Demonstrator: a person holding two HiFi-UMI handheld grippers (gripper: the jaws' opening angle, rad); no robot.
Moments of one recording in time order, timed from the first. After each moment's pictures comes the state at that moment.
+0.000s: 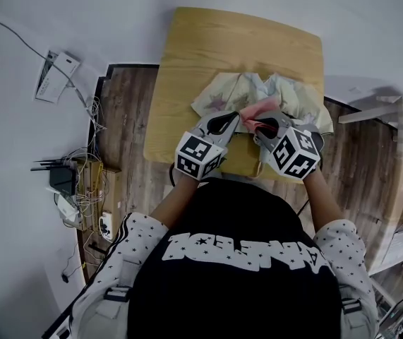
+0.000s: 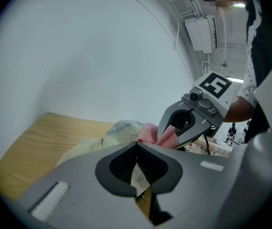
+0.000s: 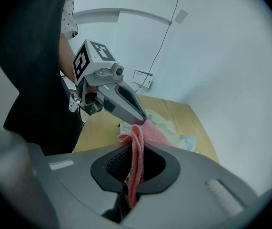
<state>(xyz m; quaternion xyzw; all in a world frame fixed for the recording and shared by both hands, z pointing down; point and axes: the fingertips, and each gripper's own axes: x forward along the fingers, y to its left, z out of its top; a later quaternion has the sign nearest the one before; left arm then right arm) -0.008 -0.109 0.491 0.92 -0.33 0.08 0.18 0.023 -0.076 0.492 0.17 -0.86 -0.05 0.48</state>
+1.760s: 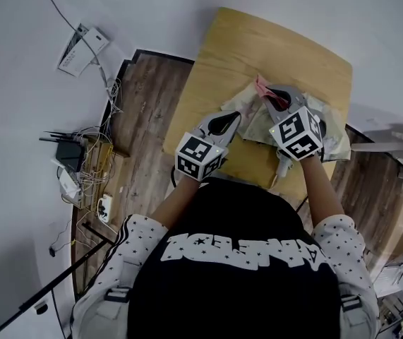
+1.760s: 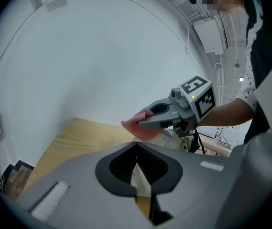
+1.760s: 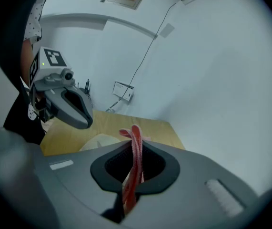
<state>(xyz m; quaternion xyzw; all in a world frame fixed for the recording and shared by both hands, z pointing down) -0.088 -0.124 0.482 0.89 -0.41 0.06 0.19 -0.039 -0.185 0.459 0.27 -0.87 -0.10 0.40</state>
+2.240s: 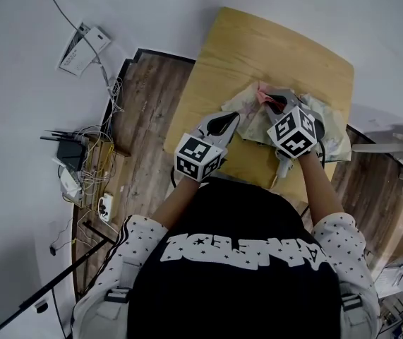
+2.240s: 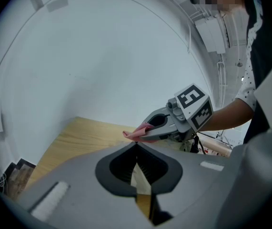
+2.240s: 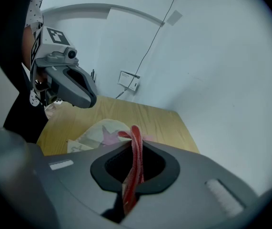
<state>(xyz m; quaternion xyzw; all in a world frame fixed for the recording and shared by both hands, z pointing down) -0.094 -0.123 0.485 0.88 -0.42 0.06 0.19 -0.032 -0.180 0.504 0.24 -0.85 -0.09 0.46</state>
